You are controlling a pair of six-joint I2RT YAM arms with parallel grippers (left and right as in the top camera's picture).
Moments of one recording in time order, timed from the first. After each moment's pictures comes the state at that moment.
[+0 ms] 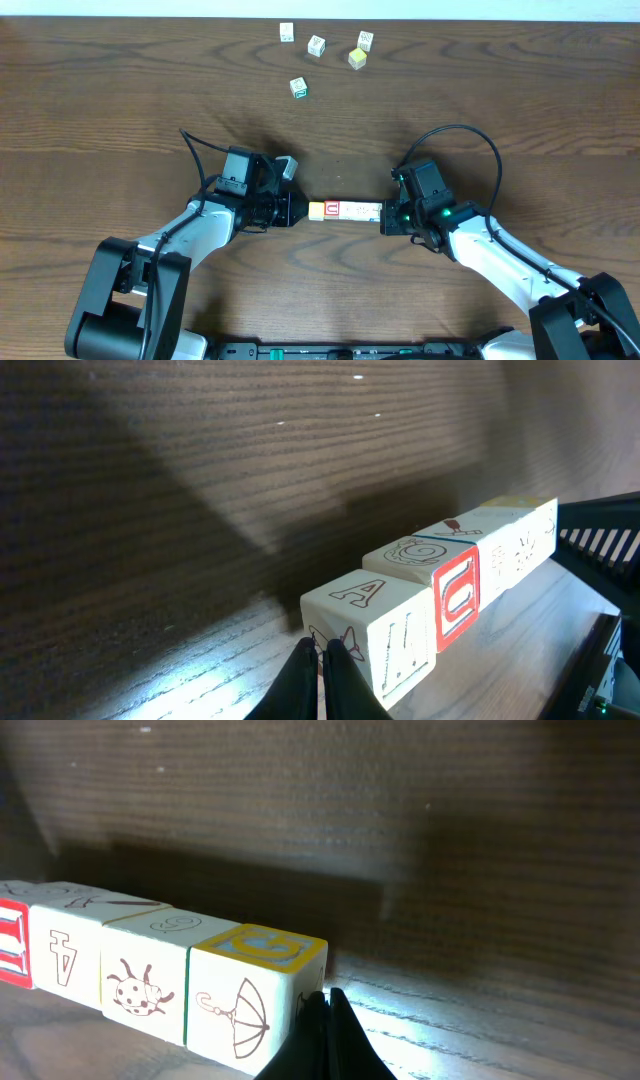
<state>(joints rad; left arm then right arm) -0.29 1.63 0.67 -0.13 0.67 -0.31 0.45 1.50 0.69 -0.30 -0.17 0.46</state>
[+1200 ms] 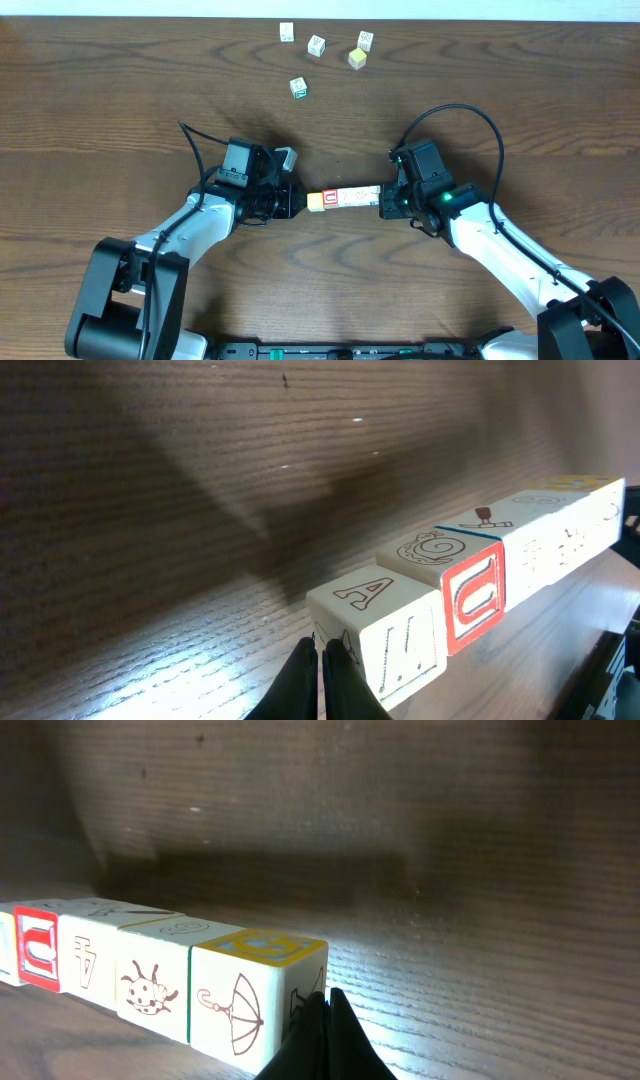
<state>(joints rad) -0.29 1.63 0.73 -0.18 0.63 -0.31 0.45 1.50 0.82 -0.40 -0.12 0.41</state>
